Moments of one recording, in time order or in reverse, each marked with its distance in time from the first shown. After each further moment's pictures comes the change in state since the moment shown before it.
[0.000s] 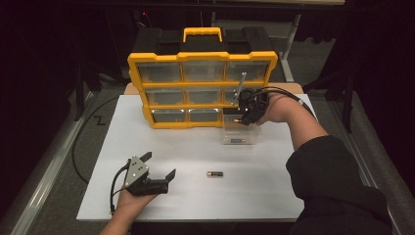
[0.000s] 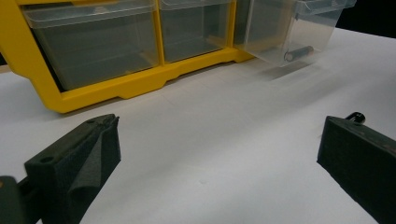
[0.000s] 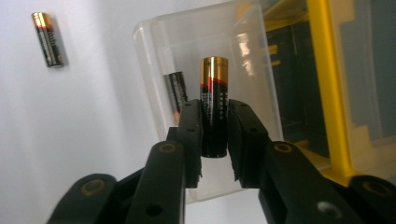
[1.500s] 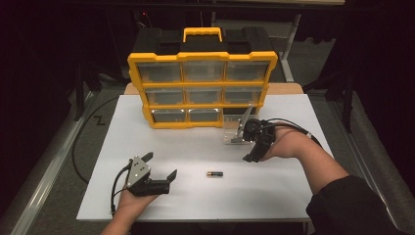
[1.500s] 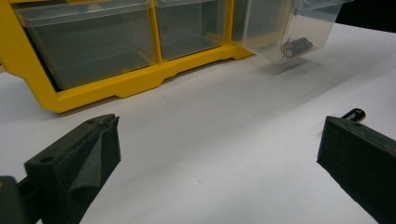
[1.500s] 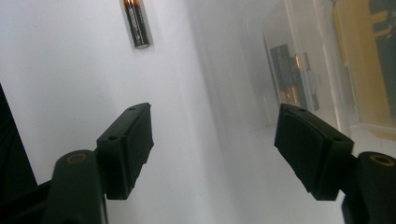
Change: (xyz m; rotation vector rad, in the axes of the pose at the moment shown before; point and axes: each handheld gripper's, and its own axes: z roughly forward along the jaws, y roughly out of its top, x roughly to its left) left arm -0.003 0.000 0.002 0.013 -0.001 0.016; right arm 0.079 -0.031 0.014 -0.010 0.055 0.030
